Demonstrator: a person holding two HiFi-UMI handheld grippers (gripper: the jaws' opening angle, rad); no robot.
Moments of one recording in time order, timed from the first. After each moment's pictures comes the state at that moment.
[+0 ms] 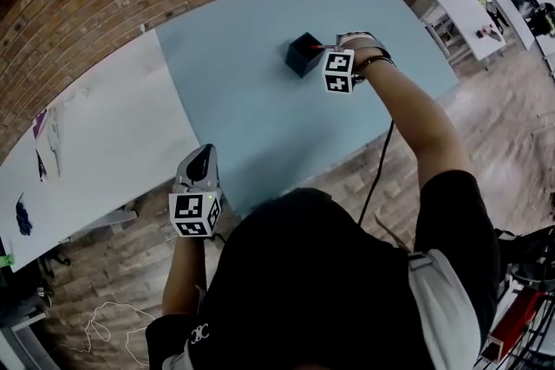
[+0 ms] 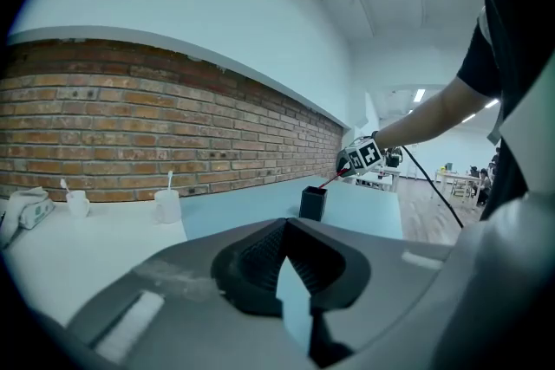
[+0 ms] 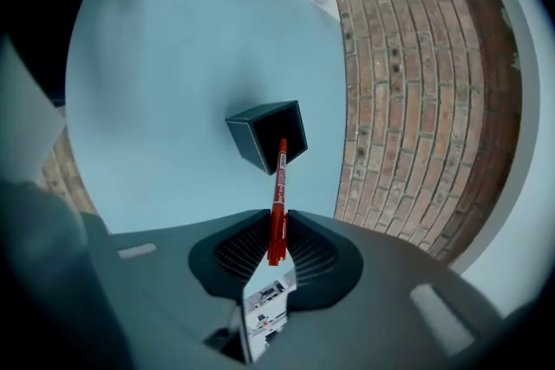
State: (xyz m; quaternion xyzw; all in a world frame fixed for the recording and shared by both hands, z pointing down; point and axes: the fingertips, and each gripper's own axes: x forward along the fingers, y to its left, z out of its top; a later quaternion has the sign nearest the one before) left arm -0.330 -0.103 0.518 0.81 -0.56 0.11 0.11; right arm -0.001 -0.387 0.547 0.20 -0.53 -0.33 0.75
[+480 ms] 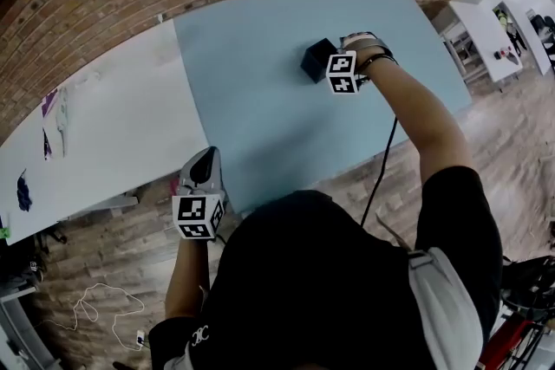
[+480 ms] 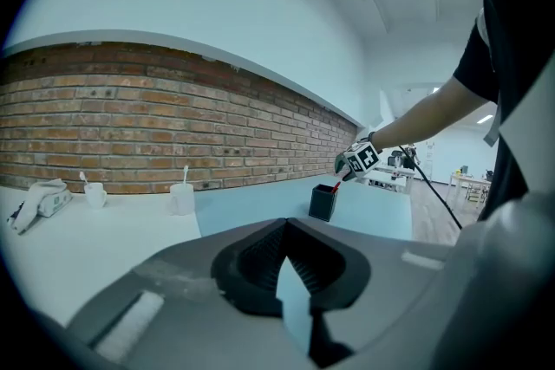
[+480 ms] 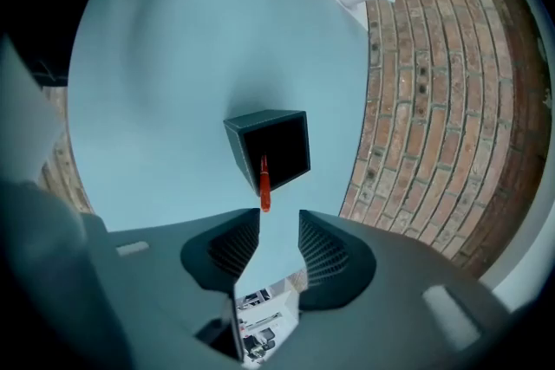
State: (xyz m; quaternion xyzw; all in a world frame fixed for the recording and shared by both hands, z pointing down) left arm -0.339 -0.094 0.522 0.79 -0.59 0.11 0.13; right arm -0.024 -0.415 0.568 0.12 -0.51 -0.37 0.77
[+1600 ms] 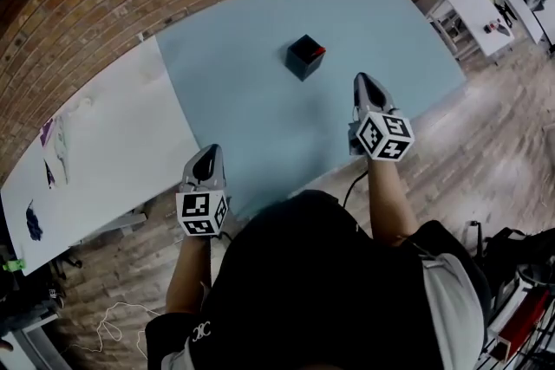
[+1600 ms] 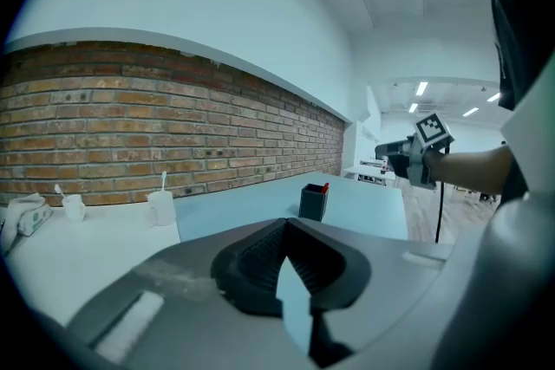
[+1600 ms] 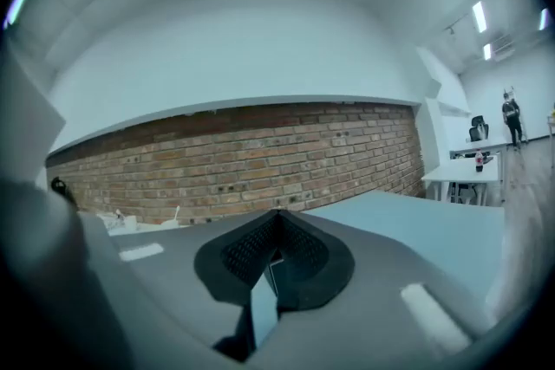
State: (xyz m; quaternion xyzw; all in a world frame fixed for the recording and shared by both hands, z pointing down) left arm -0.317 -0.127 0.522 0.81 -0.56 0.13 0.11; right arm 0.014 -0.262 0.448 0.59 -0.80 0.10 0.00
